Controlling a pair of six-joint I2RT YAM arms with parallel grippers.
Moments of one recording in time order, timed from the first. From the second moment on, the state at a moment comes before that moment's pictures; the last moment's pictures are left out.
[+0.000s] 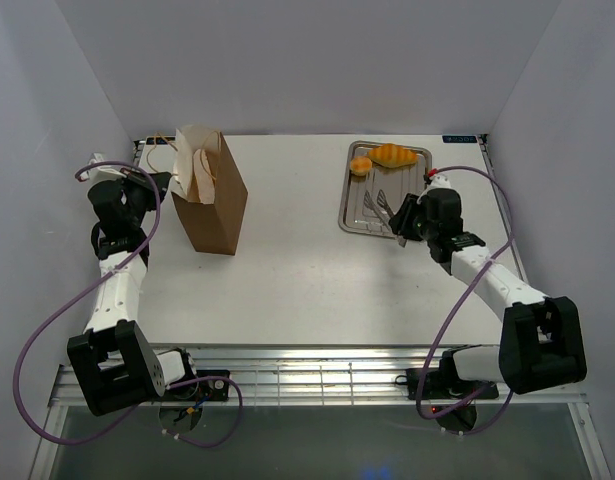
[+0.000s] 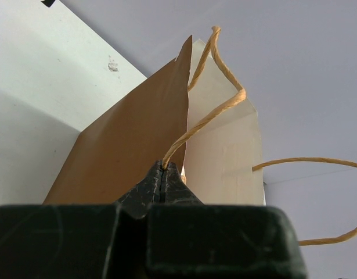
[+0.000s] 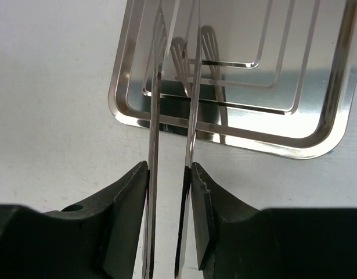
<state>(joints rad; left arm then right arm) 0.28 1.22 0.85 0.25 0.32 -0.81 0.20 1.30 0.78 -0.02 -0.11 0.39</state>
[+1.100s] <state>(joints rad) 0.28 1.21 0.82 0.26 0.32 -0.81 0.43 1.48 0.64 0.11 0.21 0.33</state>
